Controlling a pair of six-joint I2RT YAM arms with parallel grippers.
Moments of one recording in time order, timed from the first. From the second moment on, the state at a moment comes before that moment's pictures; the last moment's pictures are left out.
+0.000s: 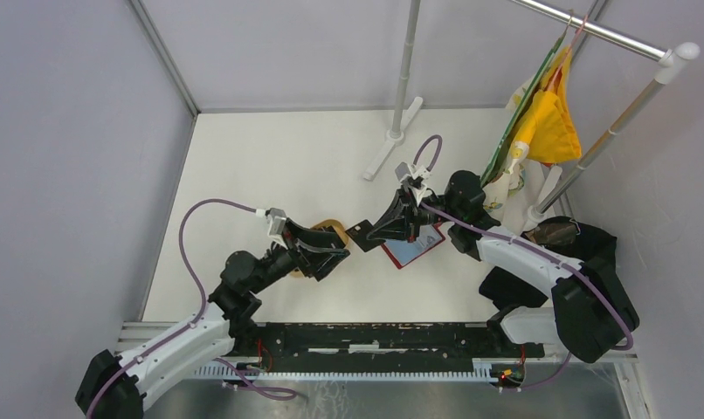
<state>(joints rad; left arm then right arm) -0.71 0.56 0.14 0.60 0.28 -0.62 0.55 1.30 0.68 0.66 -1.18 0.33</state>
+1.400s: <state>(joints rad) -0.73 0.98 0.20 1.02 0.45 -0.65 0.55 1.32 0.66 0.75 -1.20 0.40</state>
